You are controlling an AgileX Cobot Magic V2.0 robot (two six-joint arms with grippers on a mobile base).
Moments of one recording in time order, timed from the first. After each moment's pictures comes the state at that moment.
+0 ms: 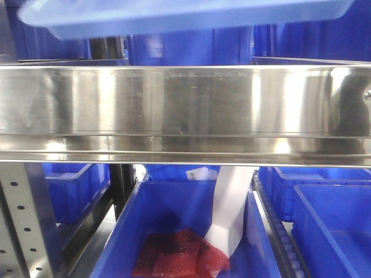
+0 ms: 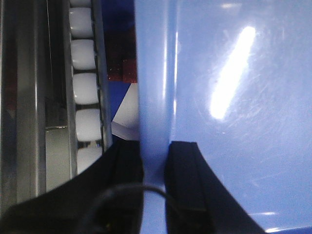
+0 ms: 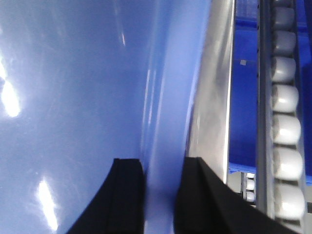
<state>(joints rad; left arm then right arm) -0.38 1.70 -1.81 -0.12 1.22 -0.18 0.34 1.55 -1.65 -0.09 1.12 0.34</state>
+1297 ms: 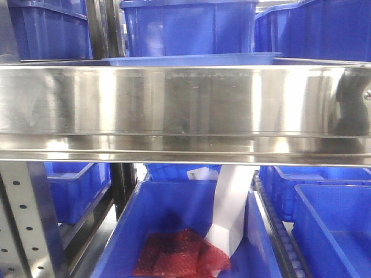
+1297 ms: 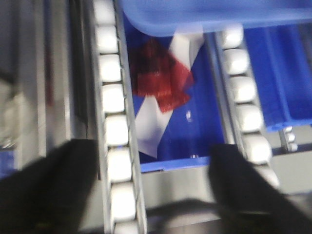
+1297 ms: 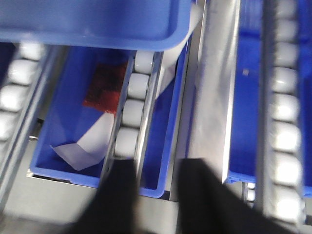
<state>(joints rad) -0.34 1.57 -1.73 -0.09 1.17 -0.12 0.33 1.47 -1.60 -0.08 1.09 0.31</state>
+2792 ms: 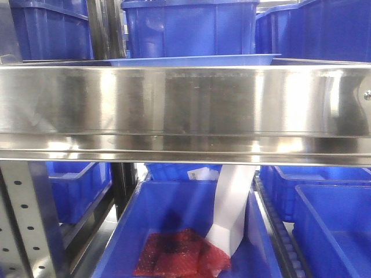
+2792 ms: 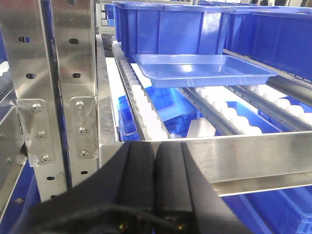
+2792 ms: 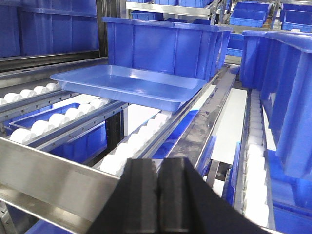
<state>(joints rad) -0.35 0.19 -0.46 -0.03 0.47 -0.04 0.33 0.31 -0.34 -0.15 0.16 0.17</state>
